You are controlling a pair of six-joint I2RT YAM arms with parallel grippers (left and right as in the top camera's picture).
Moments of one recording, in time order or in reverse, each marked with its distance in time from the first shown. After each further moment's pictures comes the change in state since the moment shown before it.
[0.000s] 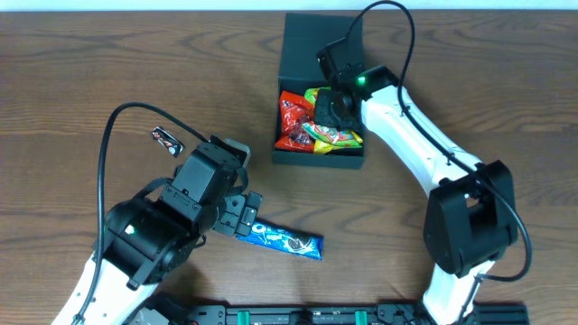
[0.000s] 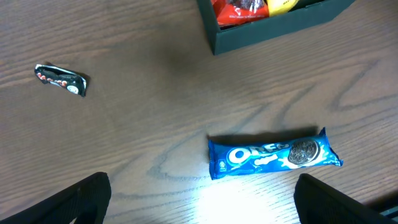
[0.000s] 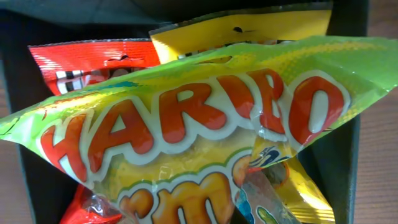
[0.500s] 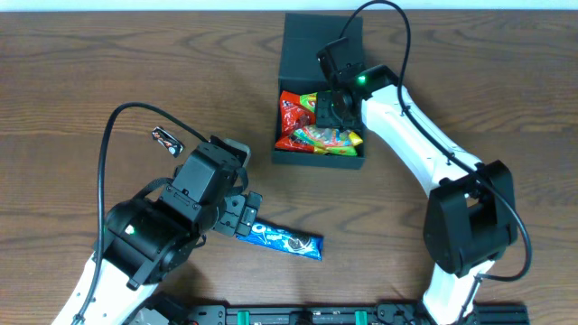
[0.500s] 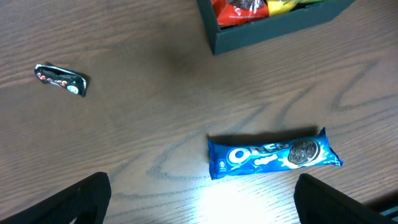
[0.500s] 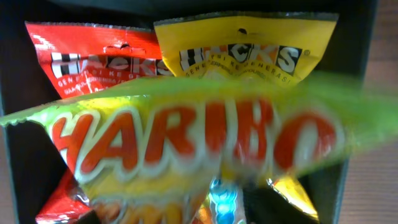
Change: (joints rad) left arm 0.000 0.000 0.000 0.000 0.000 0.000; right arm -0.001 0.002 0.005 -0.018 0.006 -0.101
